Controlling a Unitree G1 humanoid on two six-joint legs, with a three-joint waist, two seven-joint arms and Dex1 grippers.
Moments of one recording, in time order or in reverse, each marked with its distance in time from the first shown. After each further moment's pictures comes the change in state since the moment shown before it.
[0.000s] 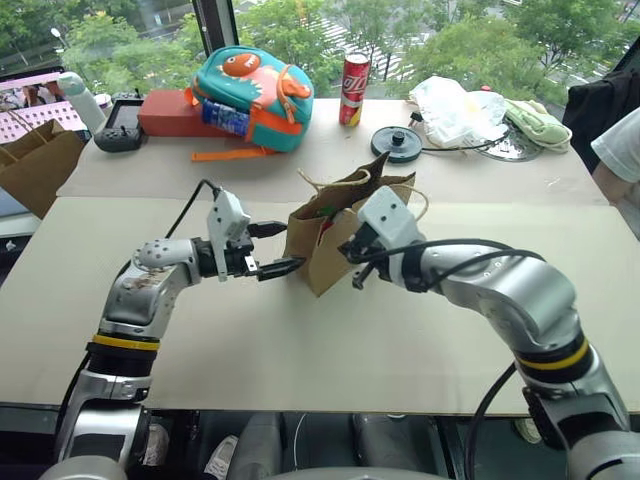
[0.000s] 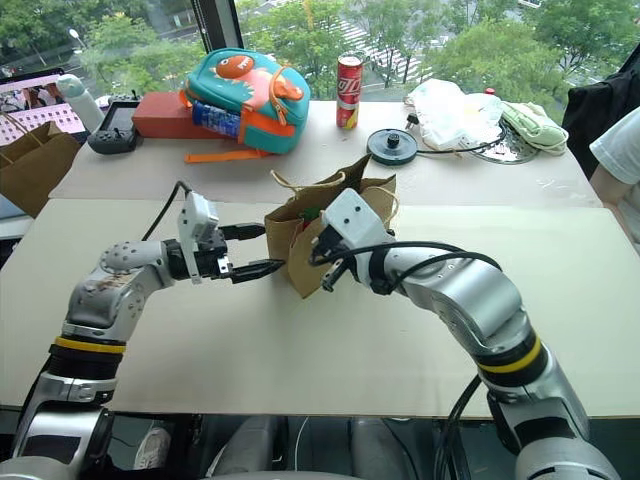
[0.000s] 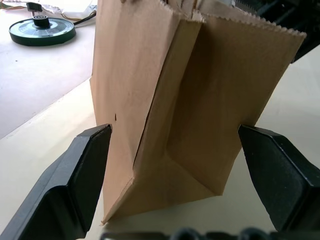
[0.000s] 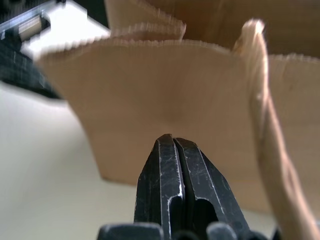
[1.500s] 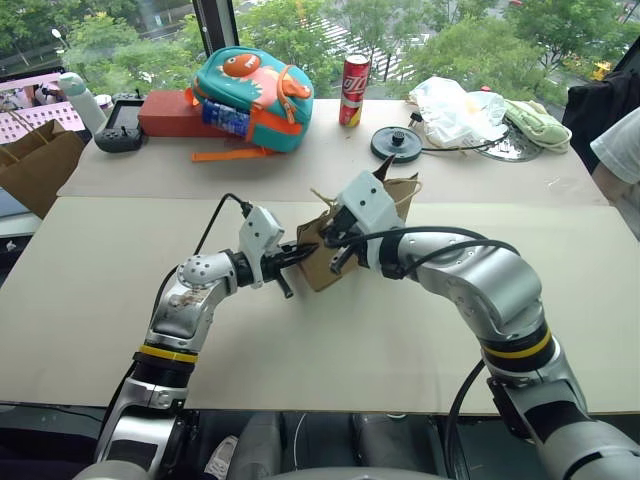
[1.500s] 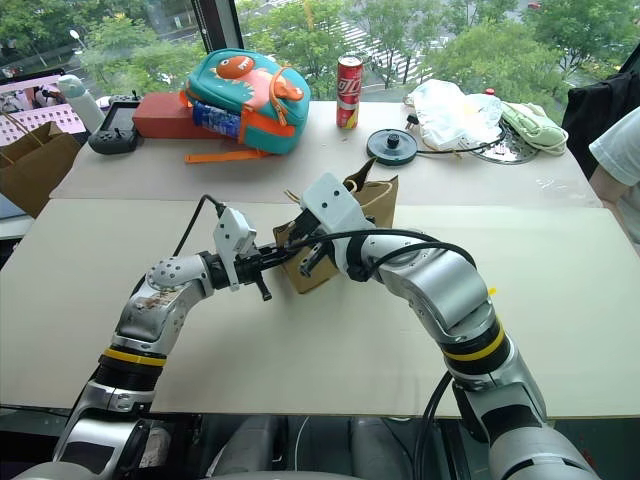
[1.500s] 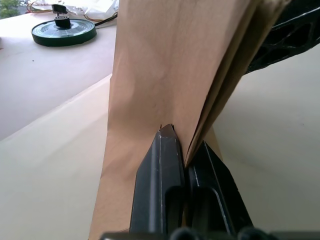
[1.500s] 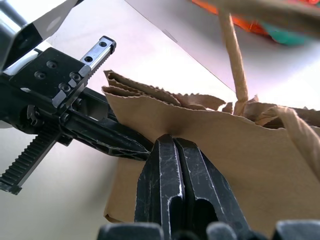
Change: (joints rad) left arm 0.032 -0.149 -0.036 -0.001 0.111 -0.049 0.194; right arm -0.017 0.111 -0.003 0.010 -0.120 0.020 0.050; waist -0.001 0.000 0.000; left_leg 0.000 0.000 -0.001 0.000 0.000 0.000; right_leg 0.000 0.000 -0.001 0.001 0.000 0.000
